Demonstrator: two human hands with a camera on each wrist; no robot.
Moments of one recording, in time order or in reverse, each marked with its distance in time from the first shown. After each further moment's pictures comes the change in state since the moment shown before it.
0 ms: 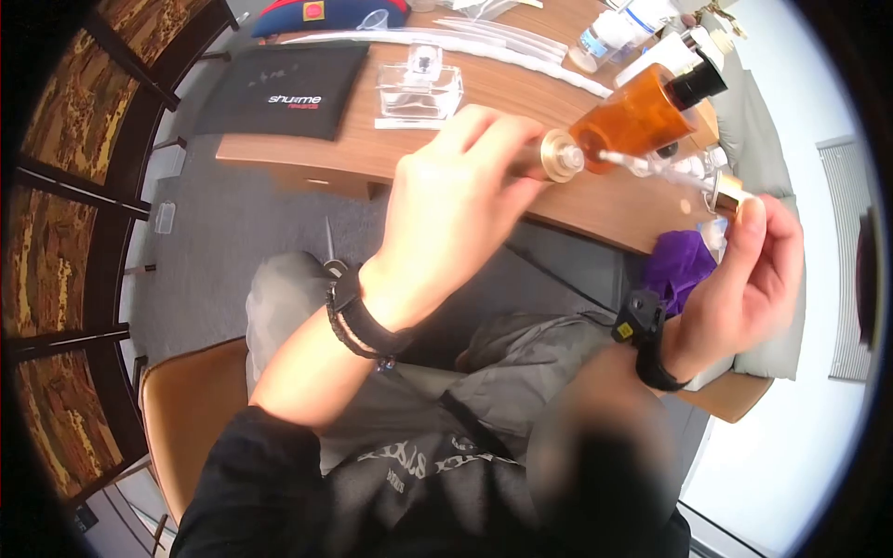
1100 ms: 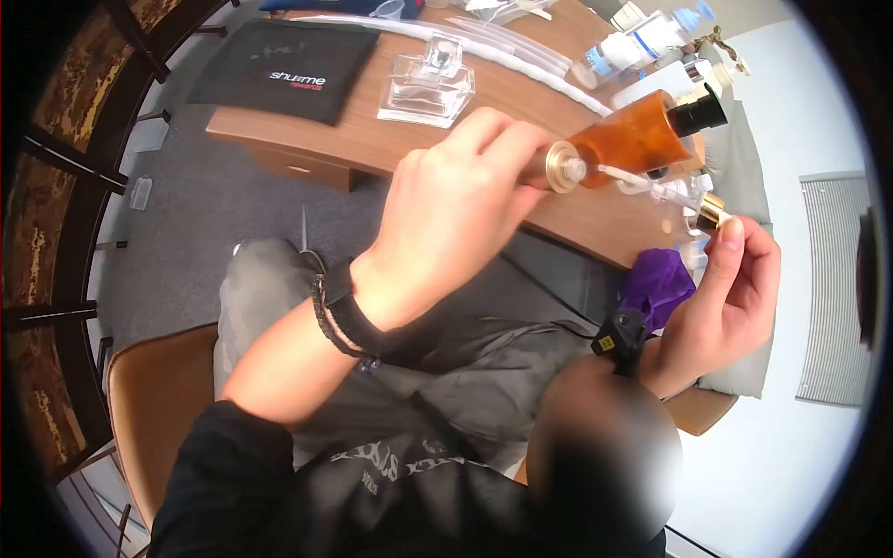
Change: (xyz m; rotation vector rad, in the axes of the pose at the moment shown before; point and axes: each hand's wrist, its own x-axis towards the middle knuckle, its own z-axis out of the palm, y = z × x) left_hand -0.001 0.005 -0.004 0.009 -0.025 -0.035; right_hand 0.001 -0.010 0.000 -0.154 -0.106 0.000
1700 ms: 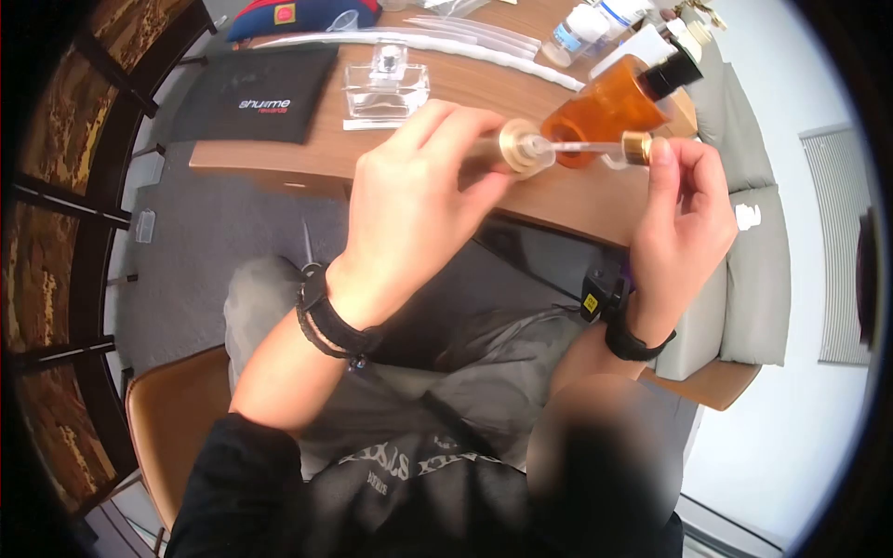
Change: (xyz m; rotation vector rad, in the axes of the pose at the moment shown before) left_hand 0.003 -0.006 0.003 -0.030 0.009 0.033; right_hand 0.004 0.031 0.023 -0.188 -0.098 -0.015
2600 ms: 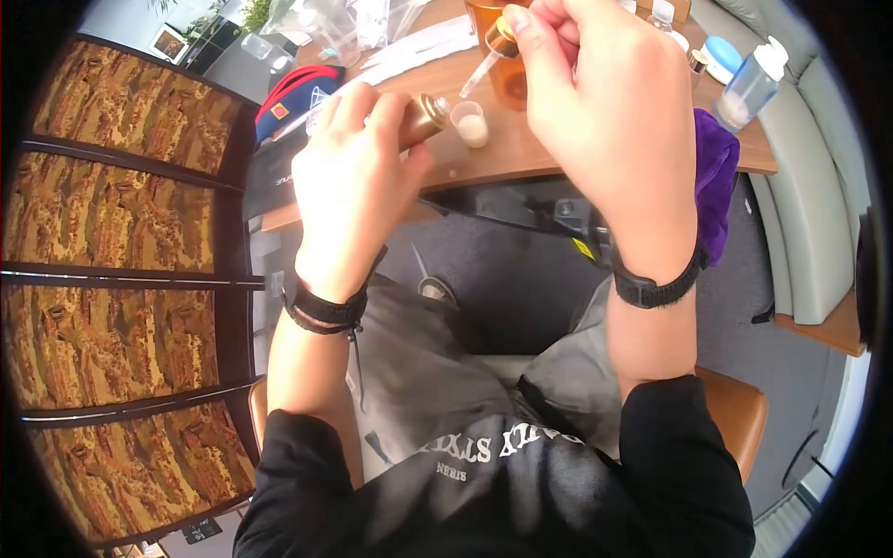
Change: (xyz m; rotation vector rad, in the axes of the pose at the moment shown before) left_hand 0.041 0.040 -0.008 0.799 -0.318 0.397; right_hand 0.005 0.015 -0.014 0.256 0.183 -0.048
